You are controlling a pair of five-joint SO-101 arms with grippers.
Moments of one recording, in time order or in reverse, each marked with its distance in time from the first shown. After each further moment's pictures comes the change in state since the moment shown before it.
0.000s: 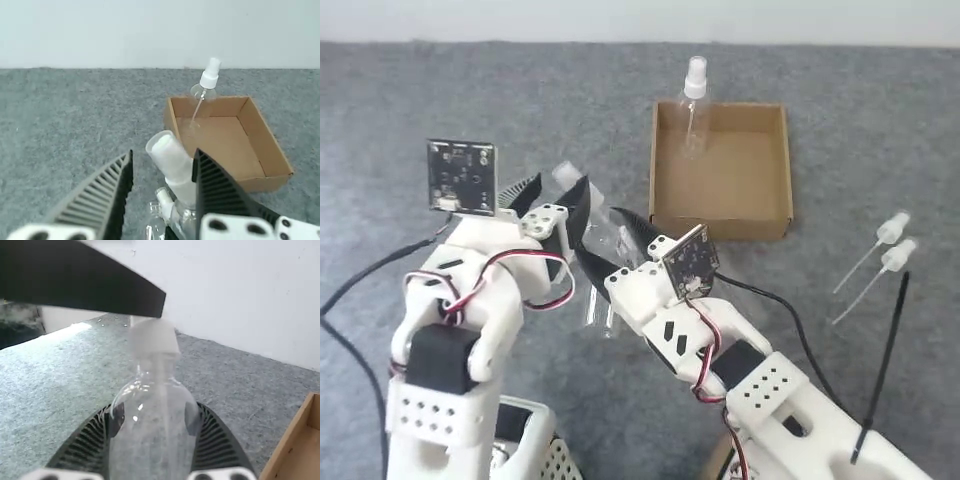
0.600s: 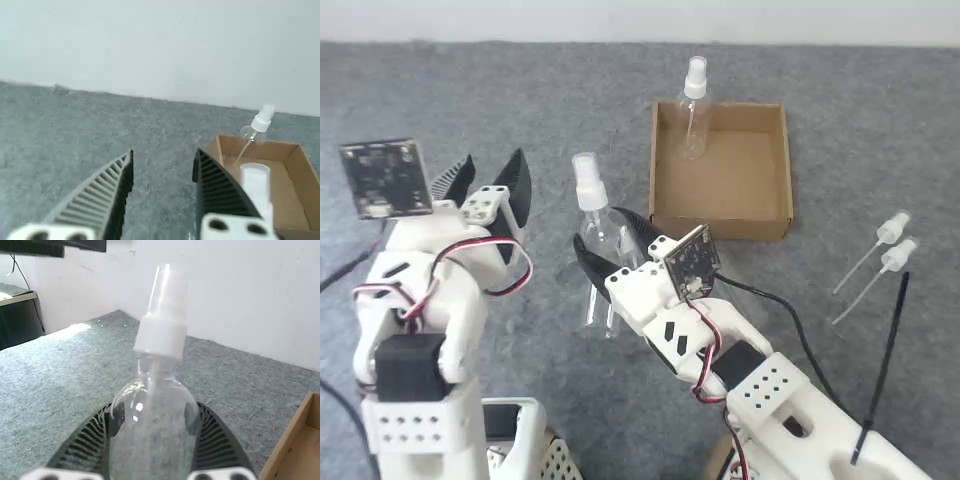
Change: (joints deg) left arm -12.5 0.0 -5.6 -0.4 -0.6; right arm 0.1 -0.1 0.3 -0.3 0.0
